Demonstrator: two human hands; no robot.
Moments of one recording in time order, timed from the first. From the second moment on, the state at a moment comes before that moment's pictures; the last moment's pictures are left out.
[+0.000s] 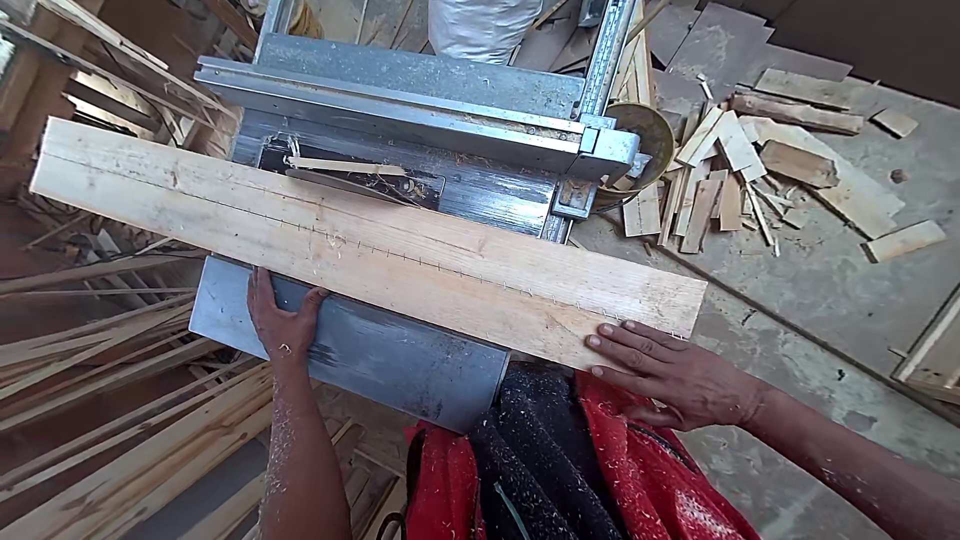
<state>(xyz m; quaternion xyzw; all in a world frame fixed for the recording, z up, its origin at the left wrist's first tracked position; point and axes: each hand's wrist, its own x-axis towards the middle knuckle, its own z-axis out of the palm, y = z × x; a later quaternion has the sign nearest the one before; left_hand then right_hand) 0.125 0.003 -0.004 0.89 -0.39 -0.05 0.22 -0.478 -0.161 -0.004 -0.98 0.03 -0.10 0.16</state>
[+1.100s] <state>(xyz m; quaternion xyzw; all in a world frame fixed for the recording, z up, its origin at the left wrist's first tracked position) 0.137 -0.001 0.002 0.89 -0.39 -0.04 0.24 -0.454 -0.165 -0.008 -0.97 0.03 -0.15 0.17</state>
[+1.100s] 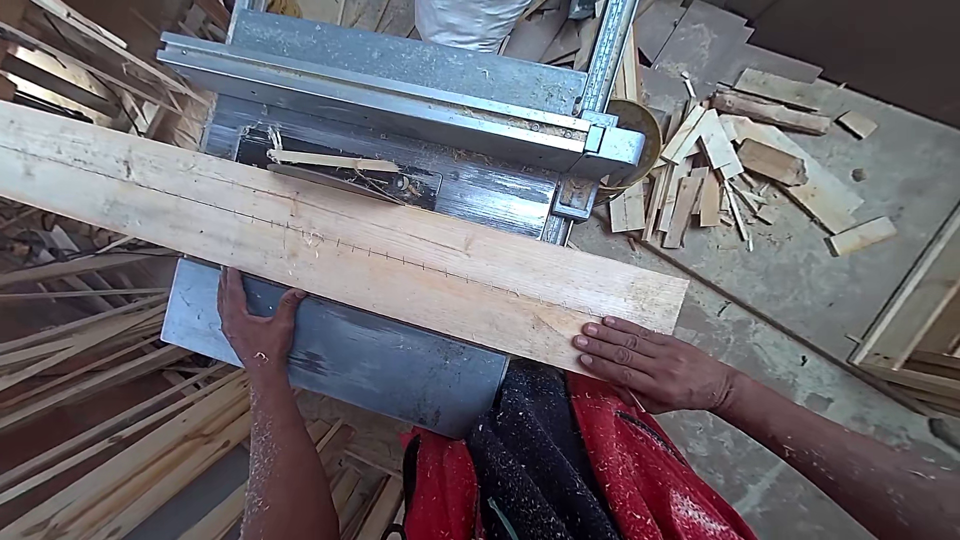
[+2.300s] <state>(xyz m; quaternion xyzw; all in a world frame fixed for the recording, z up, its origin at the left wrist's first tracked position) 0.164 -0.004 0.011 0.89 -0.39 -0.06 0.23 -0.421 -0.165 -0.006 -0.97 0.03 -0.15 0.18</state>
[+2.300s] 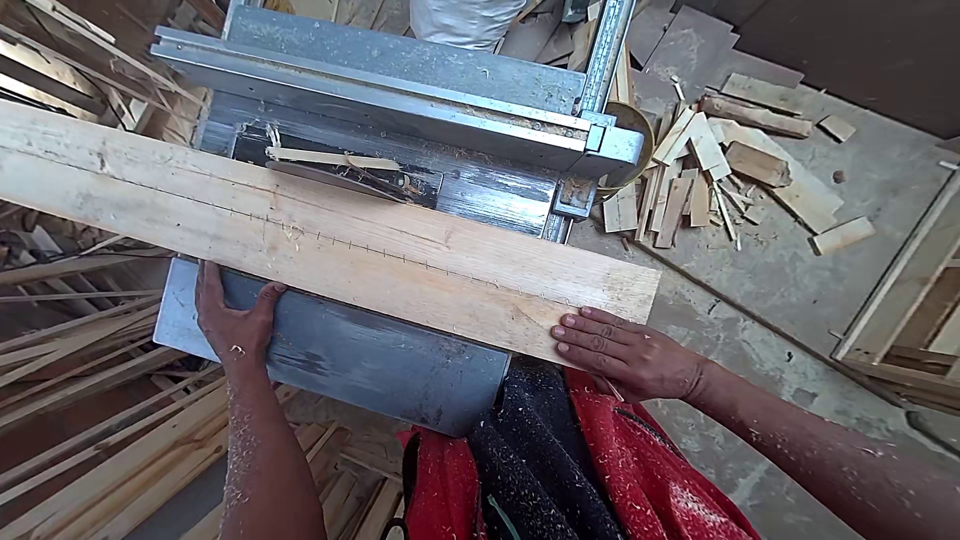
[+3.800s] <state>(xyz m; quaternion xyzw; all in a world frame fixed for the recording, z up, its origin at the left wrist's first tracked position) 0.196 -0.005 0.014 0.89 -0.38 -0.07 0.24 -0.382 -0.168 0.000 -0.97 0.03 -0.15 0.21</state>
